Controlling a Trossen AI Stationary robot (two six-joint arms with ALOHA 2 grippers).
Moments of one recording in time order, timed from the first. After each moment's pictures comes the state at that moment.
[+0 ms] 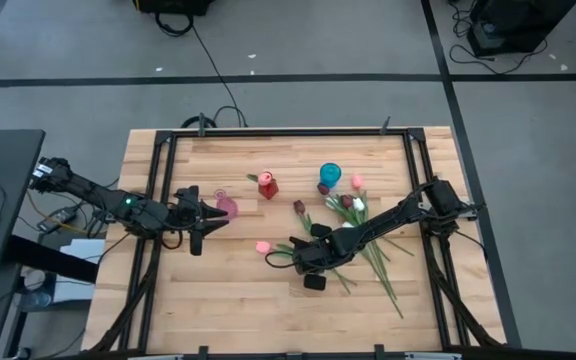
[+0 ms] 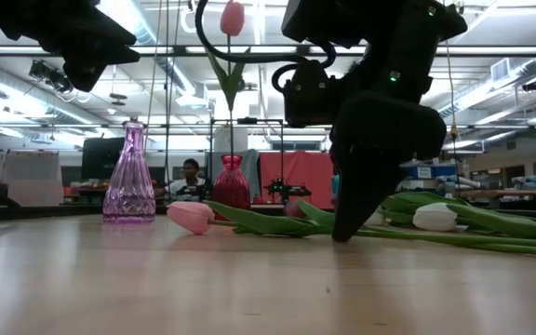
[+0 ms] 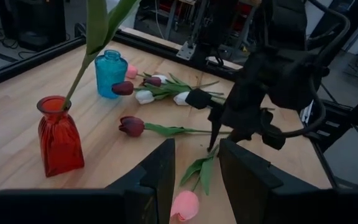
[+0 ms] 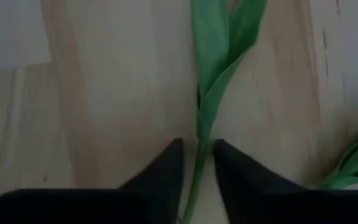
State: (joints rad) left arm -0.40 0.60 0.42 -0.10 -0.52 -0.45; right arm 0.30 2.00 1.27 -0.57 0.16 0.47
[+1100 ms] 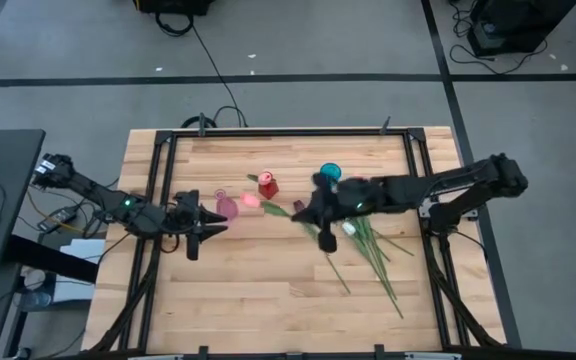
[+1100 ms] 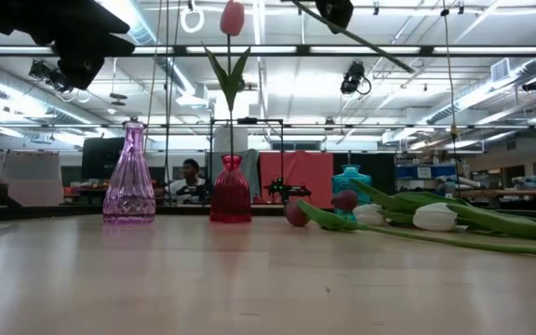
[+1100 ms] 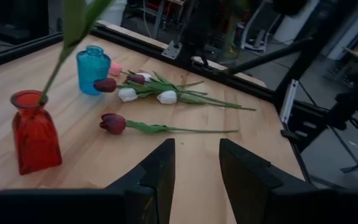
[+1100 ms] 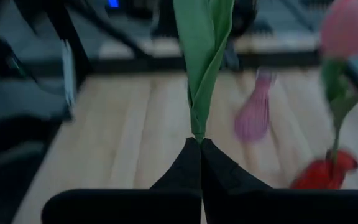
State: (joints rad) left arm -0.47 0.60 0.42 -0.08 -0.53 -0.50; right arm 0.12 1.42 1.16 -0.15 0.05 0.12
